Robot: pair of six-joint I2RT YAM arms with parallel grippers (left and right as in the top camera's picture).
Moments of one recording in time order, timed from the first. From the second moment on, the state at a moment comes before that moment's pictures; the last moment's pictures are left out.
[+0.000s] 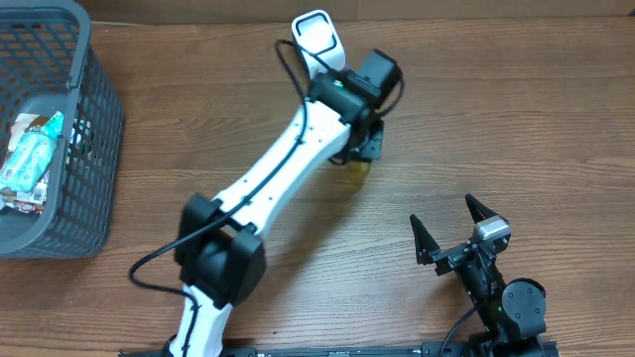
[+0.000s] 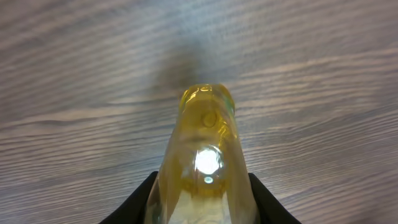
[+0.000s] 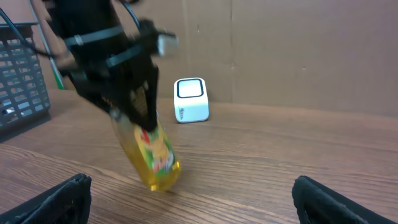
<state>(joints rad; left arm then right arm) -0.67 2.13 2.03 -1.23 -0.01 -0.52 0.22 0.01 0.02 -0.02 -0.15 0.07</state>
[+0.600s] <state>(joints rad) -0.69 2.19 2.02 -1.22 -0.03 -0.52 0.22 0.01 0.02 -0.02 -0.15 0.07</state>
